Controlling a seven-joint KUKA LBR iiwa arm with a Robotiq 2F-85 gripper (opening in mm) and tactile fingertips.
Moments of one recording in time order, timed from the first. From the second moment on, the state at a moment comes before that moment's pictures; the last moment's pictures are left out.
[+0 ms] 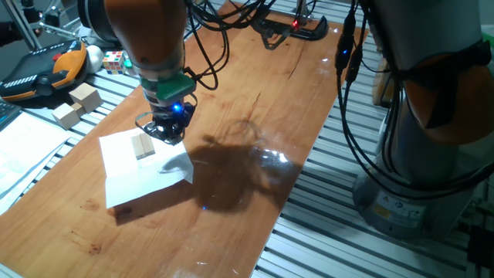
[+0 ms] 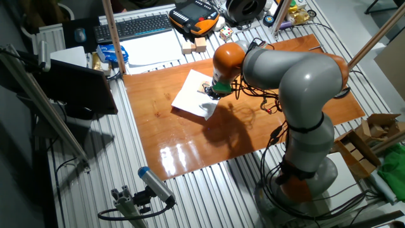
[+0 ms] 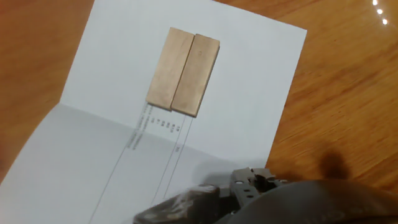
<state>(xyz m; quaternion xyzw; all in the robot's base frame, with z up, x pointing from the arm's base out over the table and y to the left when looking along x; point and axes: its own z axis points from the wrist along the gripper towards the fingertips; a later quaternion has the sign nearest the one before) 0.547 0.119 0.081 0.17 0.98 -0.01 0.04</state>
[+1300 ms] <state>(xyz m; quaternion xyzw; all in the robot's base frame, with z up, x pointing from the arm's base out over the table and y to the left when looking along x) 0.569 0.151 0.060 0.13 0.99 0.01 0.03</state>
